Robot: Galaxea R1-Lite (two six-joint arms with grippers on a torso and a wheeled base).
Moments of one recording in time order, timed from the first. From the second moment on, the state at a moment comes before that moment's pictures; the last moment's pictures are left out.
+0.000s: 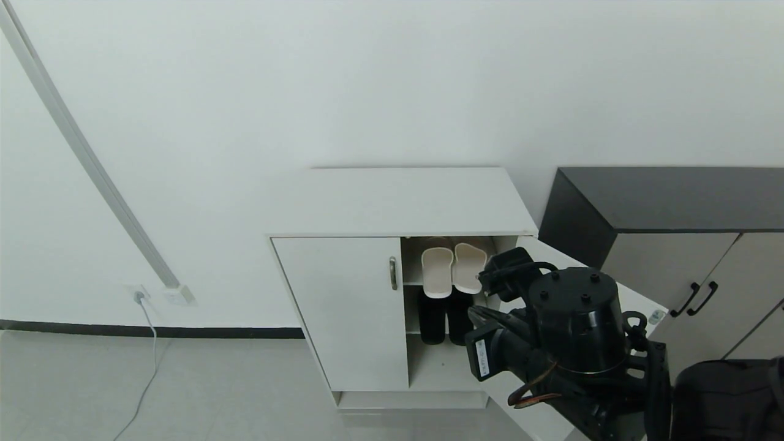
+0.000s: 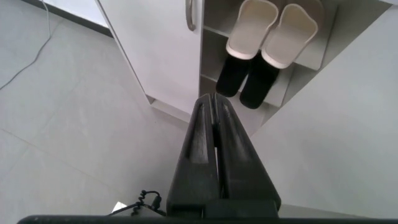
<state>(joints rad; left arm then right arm) 0.00 0.00 0.00 0.00 0.03 -0.09 0.93 1.78 -0.76 -0.68 -0.48 0.13</state>
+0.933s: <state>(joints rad) 0.00 0.00 0.00 0.00 0.03 -0.09 0.91 1.78 -0.75 -0.68 -0.48 0.13</state>
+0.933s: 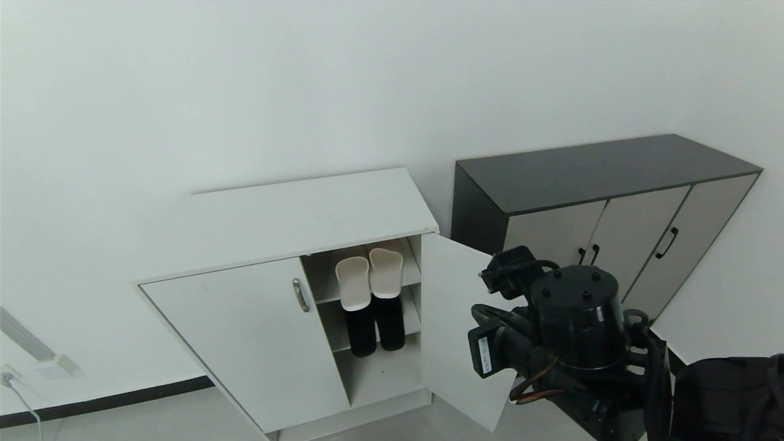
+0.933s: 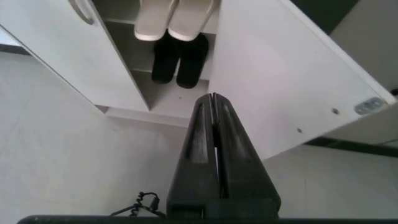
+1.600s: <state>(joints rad) 0.00 0.00 0.00 0.00 0.03 -0.09 0.77 1.83 -0.86 -0.68 -0.46 0.08</state>
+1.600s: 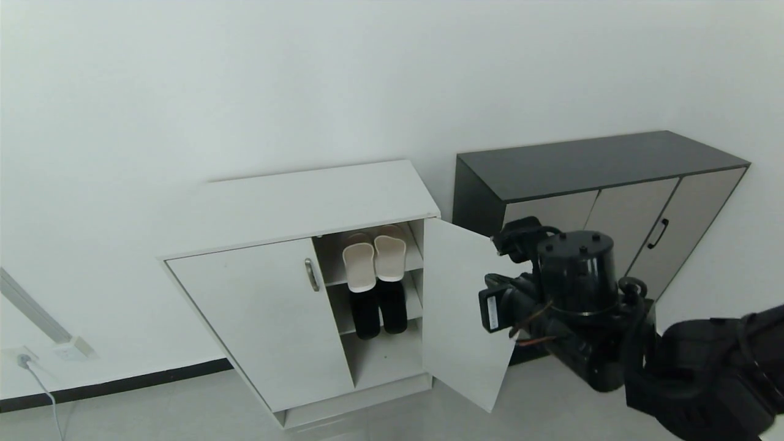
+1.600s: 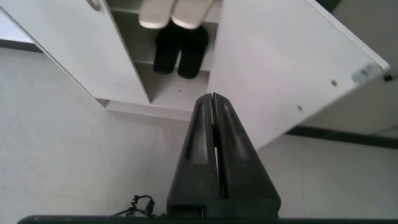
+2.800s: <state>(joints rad) 0.00 0.00 0.00 0.00 0.03 -0.09 0.39 2.18 -1.39 -0.46 -0.29 0.09</state>
